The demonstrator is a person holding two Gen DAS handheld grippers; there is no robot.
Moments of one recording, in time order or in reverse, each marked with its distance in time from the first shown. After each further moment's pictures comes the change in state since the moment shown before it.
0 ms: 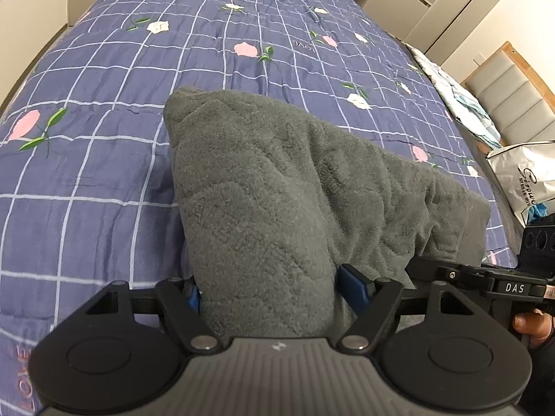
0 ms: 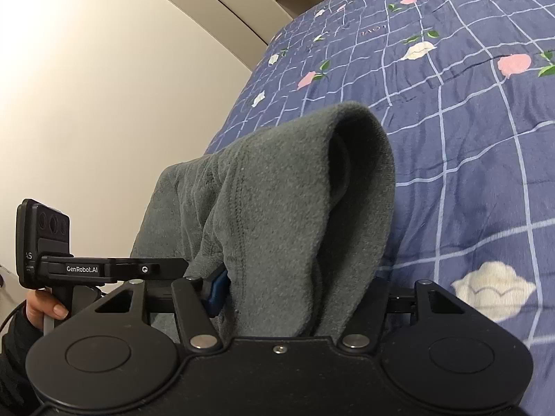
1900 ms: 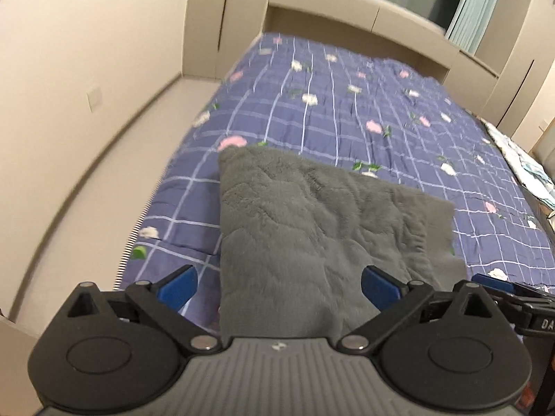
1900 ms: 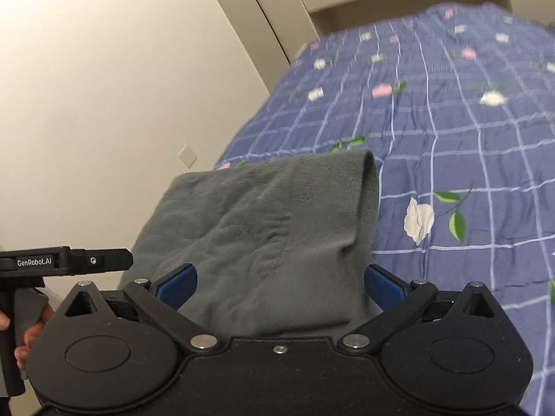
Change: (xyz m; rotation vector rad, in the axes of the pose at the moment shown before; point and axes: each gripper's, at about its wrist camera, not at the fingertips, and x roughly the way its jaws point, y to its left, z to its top) left arm -0.159 0.081 -0.102 -0.113 -0.298 0.306; right arm 0.051 0.176 -0.076 -0.226 -0.088 -0.185
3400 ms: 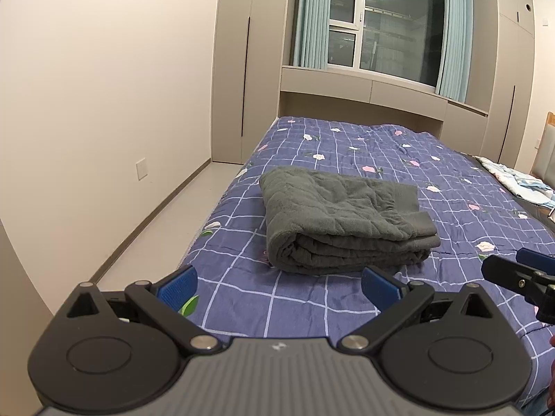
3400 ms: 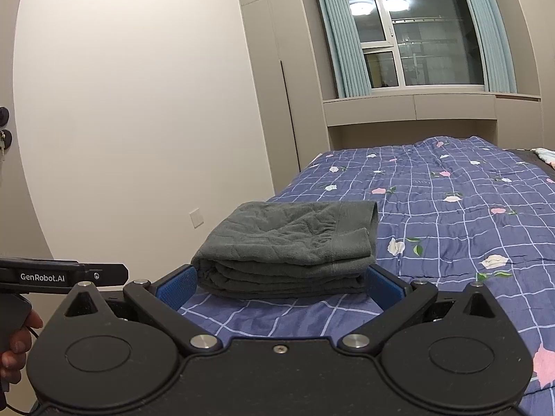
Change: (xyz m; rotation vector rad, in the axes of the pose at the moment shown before) left arm -0.142 -0.001 -0.161 0.070 -0.328 0.102; right arm -0.146 0.089 -0.158 -0.233 -0.394 -0.092
